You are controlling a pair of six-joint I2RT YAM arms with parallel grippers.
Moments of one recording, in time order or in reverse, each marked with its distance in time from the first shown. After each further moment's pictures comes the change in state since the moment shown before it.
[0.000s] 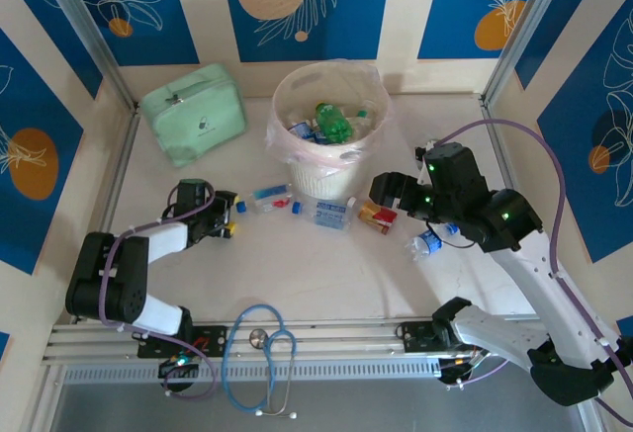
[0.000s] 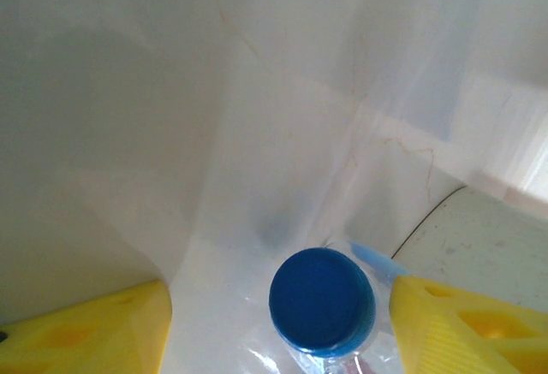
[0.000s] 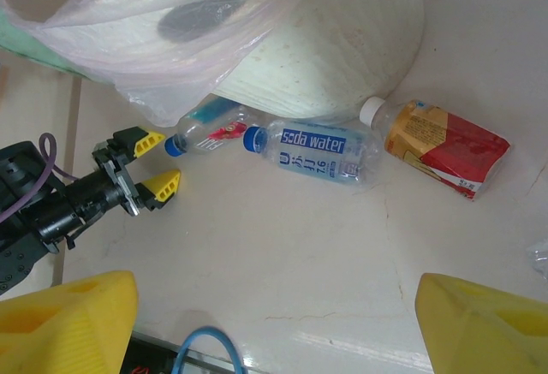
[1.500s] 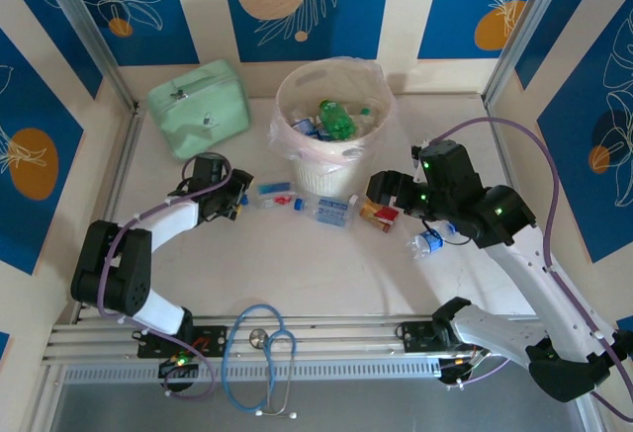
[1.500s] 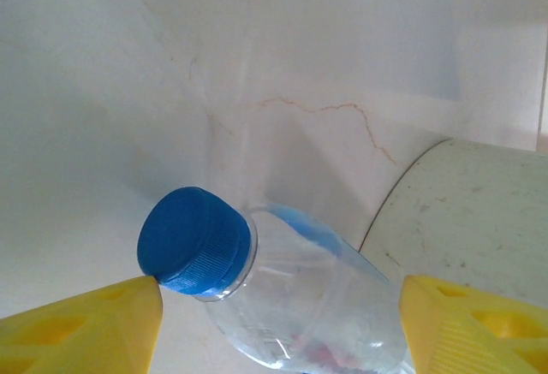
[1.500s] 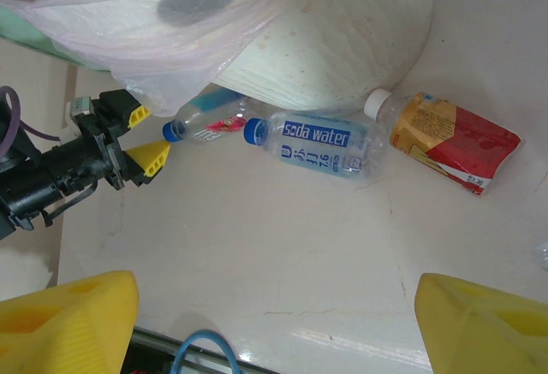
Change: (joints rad) left arm -0.105 0.033 0.254 -0.227 -0.117 0.212; right arm 0.000 0.025 -0.006 0.017 0.000 0.000
